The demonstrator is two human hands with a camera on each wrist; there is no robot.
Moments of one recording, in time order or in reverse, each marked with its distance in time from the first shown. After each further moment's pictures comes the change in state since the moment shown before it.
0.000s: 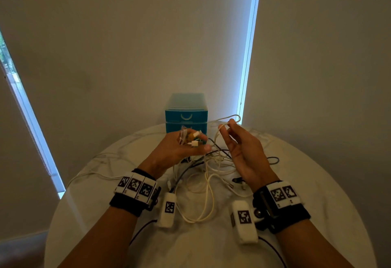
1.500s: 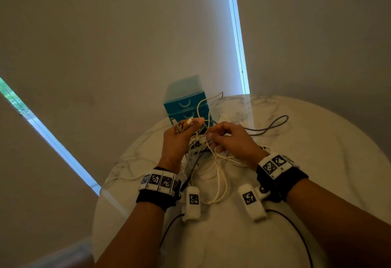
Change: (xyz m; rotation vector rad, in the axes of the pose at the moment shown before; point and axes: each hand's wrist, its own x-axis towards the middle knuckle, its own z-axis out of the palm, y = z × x) left_hand 0.000 -0.010 0.025 -0.194 0.286 -0.075; right_hand 0.006 0.053 -0.036 -0.747 -0.160 -0.016
